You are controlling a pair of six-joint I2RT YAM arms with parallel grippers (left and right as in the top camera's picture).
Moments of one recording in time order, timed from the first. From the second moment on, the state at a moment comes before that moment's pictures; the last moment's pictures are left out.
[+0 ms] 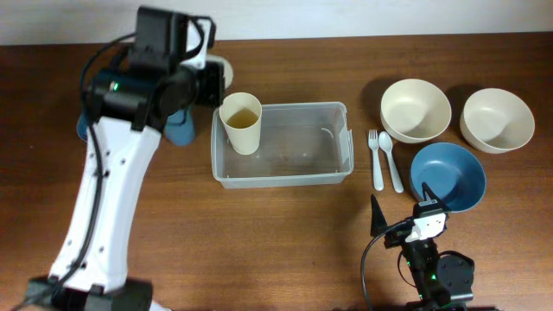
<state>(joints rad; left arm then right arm) -0.26 1.72 2.03 -1.14 0.09 -0.12 0.07 0.01 0.01 -0.06 -0.11 -0.05</state>
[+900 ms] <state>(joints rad) -0.41 1.88 2.35 -1.52 -0.01 -0.12 0.07 0.01 0.01 -0.06 -0.11 -0.05</state>
